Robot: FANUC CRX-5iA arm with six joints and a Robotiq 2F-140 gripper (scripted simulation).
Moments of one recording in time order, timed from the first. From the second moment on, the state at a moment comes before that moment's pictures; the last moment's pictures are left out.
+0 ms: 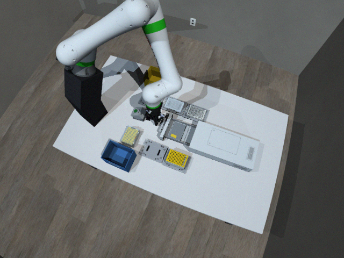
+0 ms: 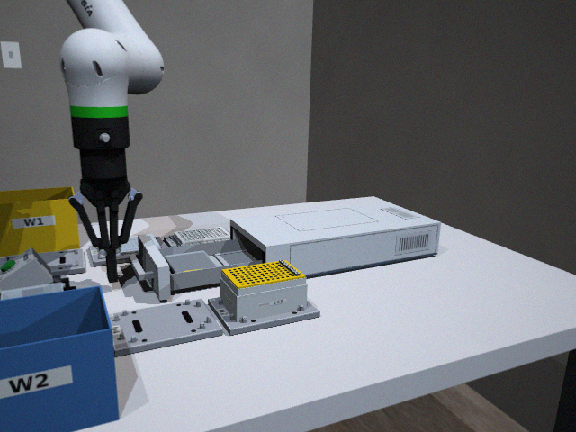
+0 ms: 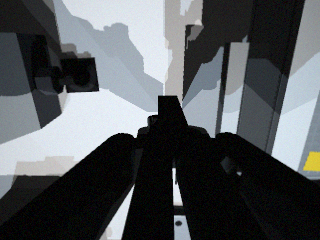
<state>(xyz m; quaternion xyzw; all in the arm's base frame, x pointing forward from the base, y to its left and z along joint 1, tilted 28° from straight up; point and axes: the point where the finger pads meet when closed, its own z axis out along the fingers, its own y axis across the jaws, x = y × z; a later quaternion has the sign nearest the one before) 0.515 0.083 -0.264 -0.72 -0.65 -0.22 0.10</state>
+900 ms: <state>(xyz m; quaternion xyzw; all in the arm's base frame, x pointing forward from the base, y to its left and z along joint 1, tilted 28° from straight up) 0.525 0.088 -0.274 -0.72 -0.65 -0.22 0.10</state>
